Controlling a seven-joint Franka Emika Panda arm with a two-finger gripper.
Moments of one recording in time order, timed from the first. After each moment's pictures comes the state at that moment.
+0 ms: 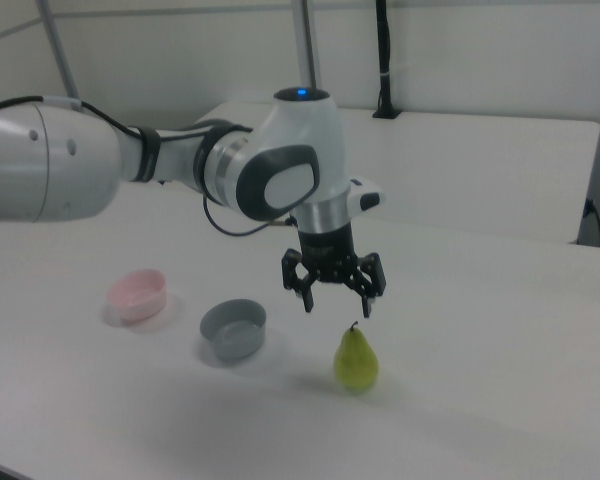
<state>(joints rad) -0.31 0.27 -0.06 -1.73 -0.04 2.04 -0.56</state>
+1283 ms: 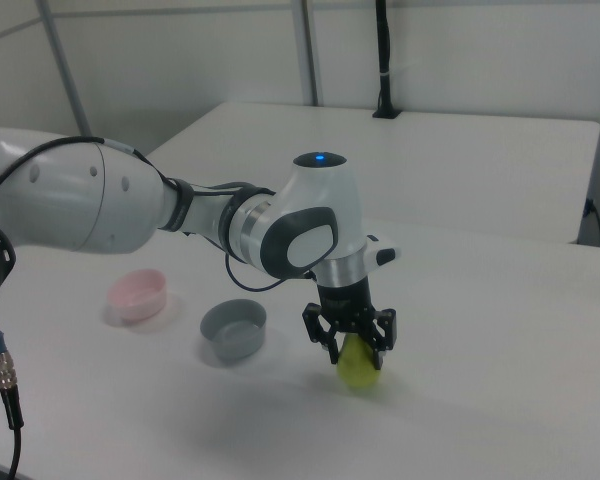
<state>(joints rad) -0.33 0.38 -0.08 -1.81 -0.10 2.21 -0.52</state>
